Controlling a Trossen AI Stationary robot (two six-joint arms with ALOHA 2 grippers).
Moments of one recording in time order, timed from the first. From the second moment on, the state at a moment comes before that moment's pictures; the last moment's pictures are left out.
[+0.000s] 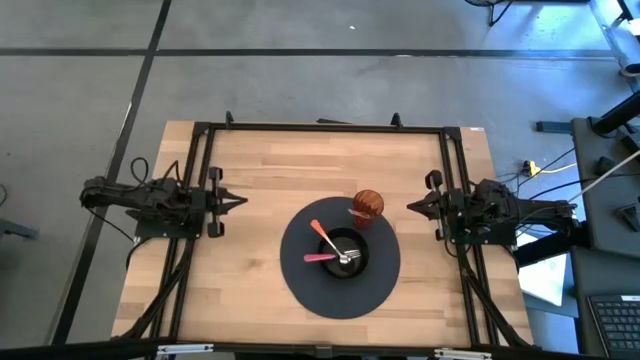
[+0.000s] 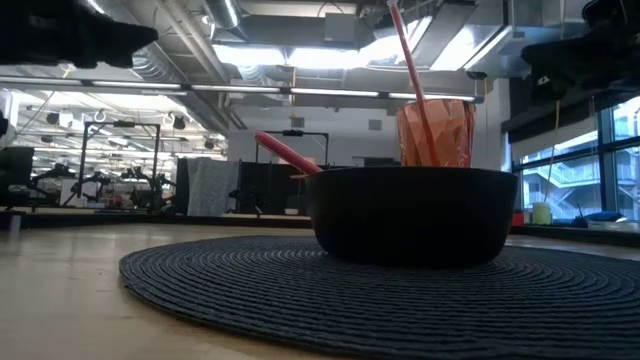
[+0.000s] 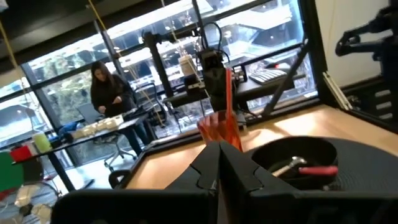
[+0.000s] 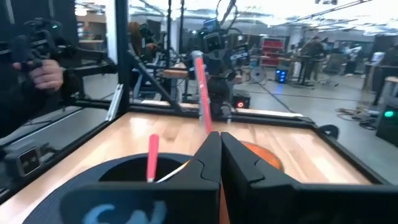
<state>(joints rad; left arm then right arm) -0.16 0.03 0.11 0.05 -0.22 0.34 -0.01 0.00 0.09 0.01 -0.08 -0.07</state>
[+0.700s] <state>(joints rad) 0.05 0.00 0.01 0.02 -0.07 0.27 -0.01 0.00 0.08 -0.02 -0.08 -0.05</state>
